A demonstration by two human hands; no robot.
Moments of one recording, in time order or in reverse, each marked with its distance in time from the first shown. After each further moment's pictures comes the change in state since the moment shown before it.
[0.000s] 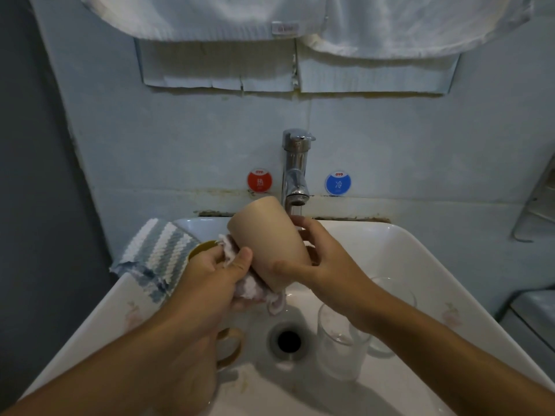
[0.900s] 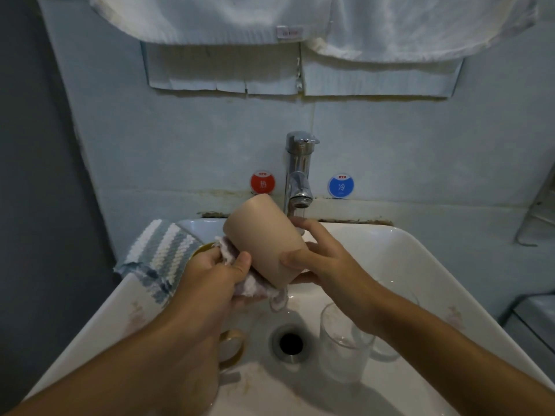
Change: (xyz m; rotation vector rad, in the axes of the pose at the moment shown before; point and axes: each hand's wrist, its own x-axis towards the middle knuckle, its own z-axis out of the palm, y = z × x) left_hand 0.005 -0.001 -0.002 -0.047 0.033 -0.025; right_hand 0.006 0.002 -0.003 0.184 -0.079 0.051
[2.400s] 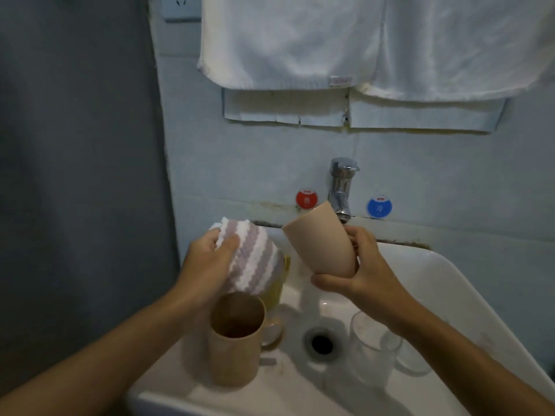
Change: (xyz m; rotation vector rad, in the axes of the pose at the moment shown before) left_hand -0.024 0.035 -0.052 0.268 0.289 0.250; right_hand -0.007 -0.005 -0.001 -0.390 0.137 -0.194
